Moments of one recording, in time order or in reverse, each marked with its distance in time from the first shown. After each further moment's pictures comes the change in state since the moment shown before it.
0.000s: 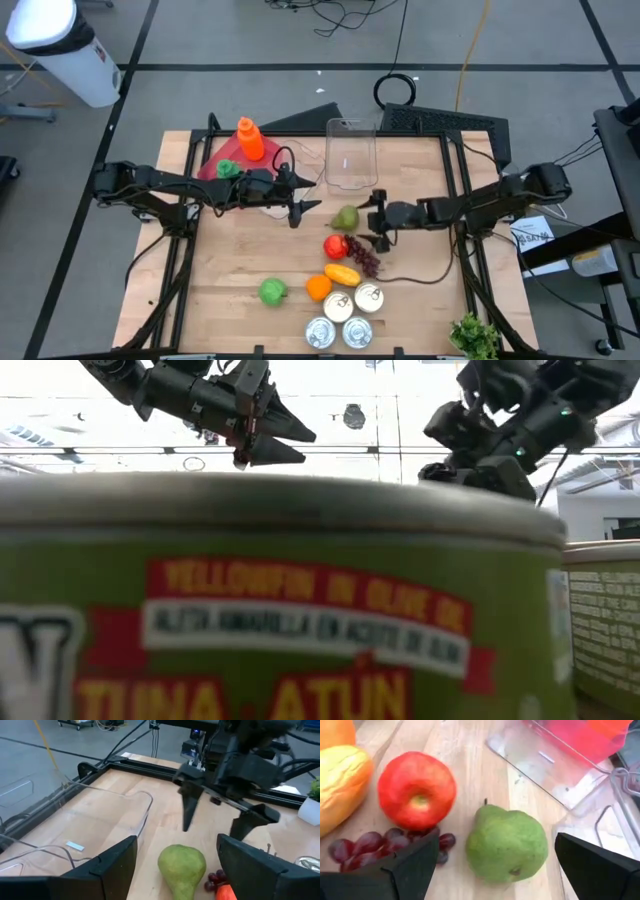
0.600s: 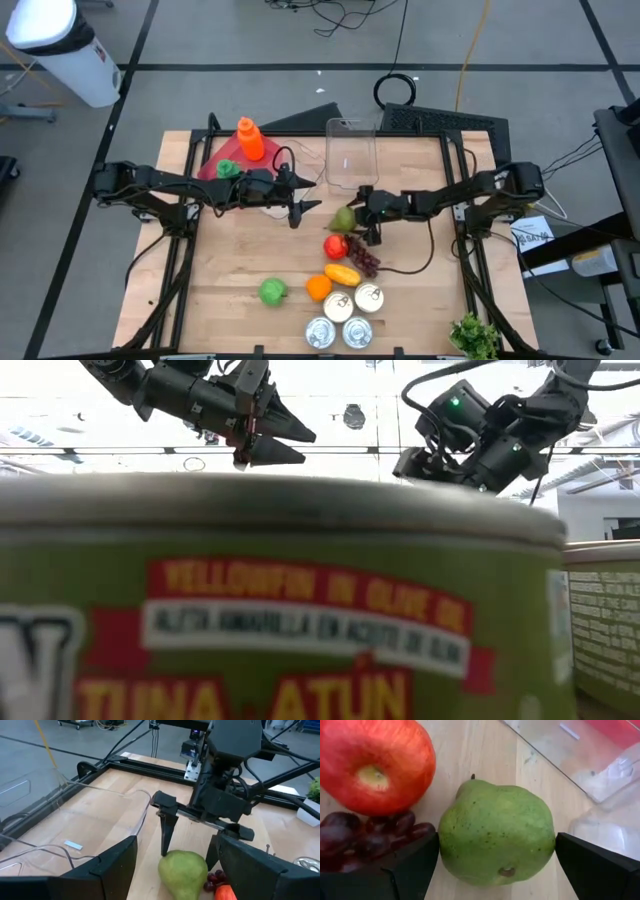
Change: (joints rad) left arm 0.000 0.000 0.000 -0.002 0.003 -0.007; right arm -0.135 0.232 0.074 0.057 -0.163 -0.105
